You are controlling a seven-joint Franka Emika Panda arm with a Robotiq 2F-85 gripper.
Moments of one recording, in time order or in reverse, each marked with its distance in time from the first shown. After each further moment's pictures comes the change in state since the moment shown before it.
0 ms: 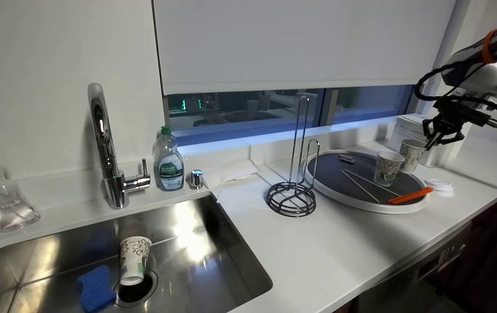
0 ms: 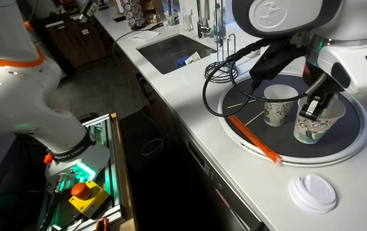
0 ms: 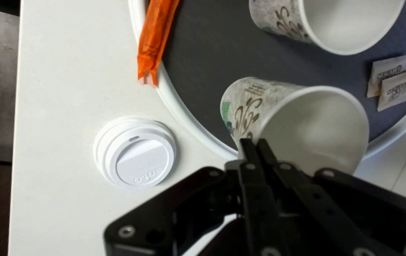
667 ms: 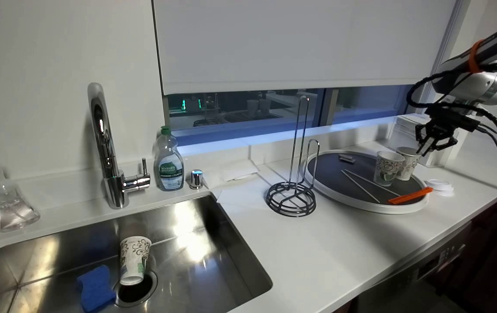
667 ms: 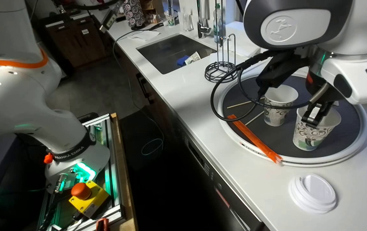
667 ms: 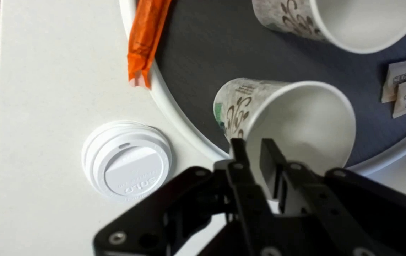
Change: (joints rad) arm -0.001 0.072 0.010 0.052 -0.001 0.000 0.009
